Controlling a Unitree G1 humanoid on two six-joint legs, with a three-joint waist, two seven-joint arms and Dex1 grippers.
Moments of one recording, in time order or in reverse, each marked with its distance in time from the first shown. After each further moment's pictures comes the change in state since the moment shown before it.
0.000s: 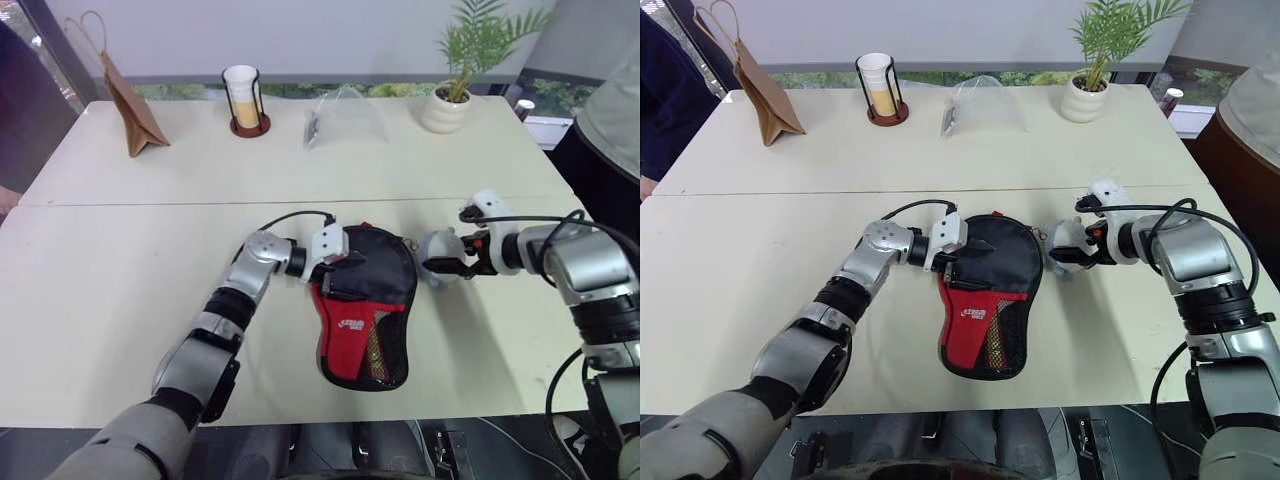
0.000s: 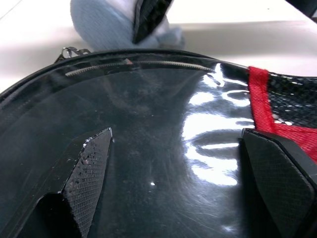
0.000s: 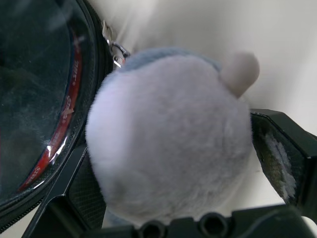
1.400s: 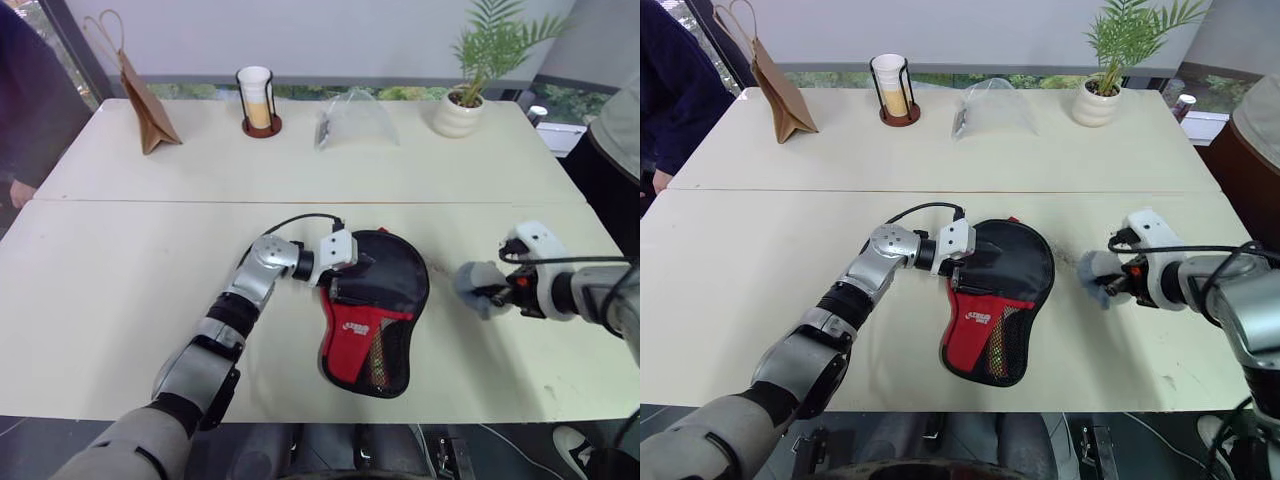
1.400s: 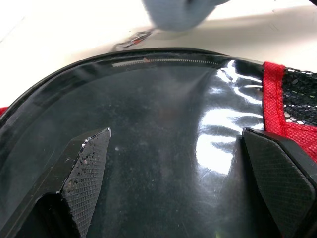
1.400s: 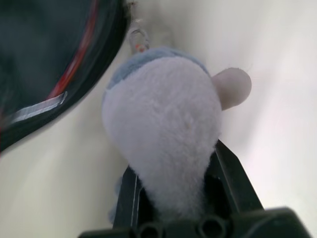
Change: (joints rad) left arm 0.034 0.002 -0.069 -0.069 -0.002 0.006 0.051; right arm 0.453 -0.221 -0.305 -0.581 0.195 0.268 -0.078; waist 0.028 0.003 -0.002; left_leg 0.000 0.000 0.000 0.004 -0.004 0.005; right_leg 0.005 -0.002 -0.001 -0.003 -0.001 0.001
